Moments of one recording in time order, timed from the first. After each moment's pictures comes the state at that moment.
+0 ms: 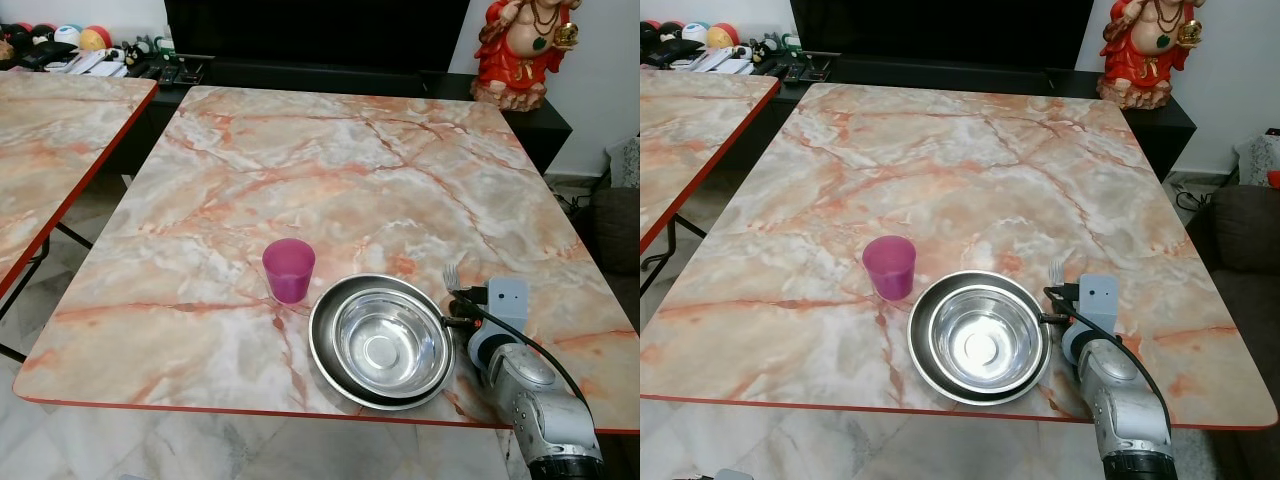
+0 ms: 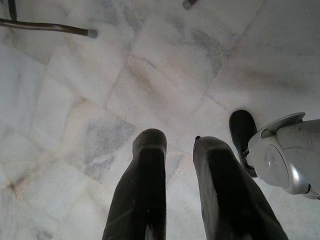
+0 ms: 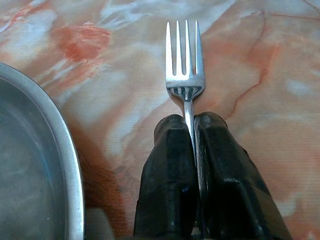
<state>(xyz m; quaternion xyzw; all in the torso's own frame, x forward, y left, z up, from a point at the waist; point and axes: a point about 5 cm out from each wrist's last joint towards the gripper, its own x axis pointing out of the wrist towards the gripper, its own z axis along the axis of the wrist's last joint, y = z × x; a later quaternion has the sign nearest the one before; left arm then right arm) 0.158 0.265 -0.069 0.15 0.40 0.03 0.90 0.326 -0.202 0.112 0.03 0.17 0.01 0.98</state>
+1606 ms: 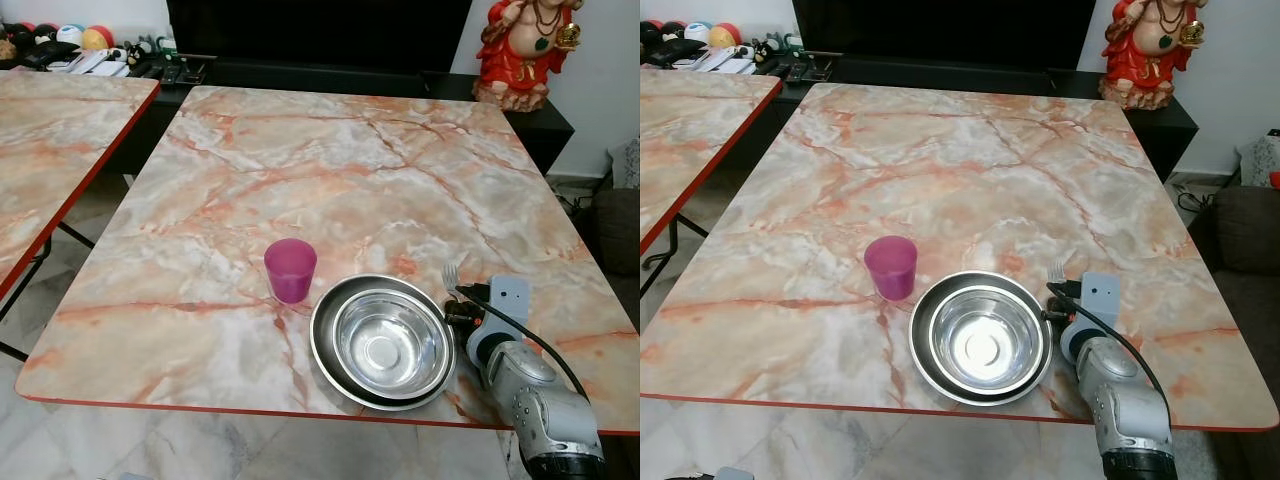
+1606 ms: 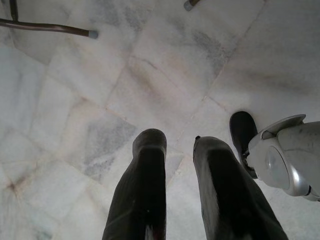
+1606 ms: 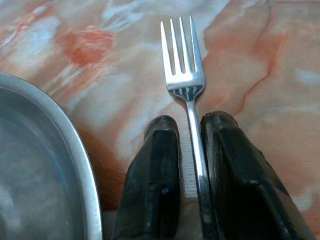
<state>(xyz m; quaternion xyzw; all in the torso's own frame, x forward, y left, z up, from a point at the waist) 0.160 0.264 -0.069 0.15 0.40 0.03 0.90 0.325 -0.199 0.116 0.07 0.19 0.00 0.98</state>
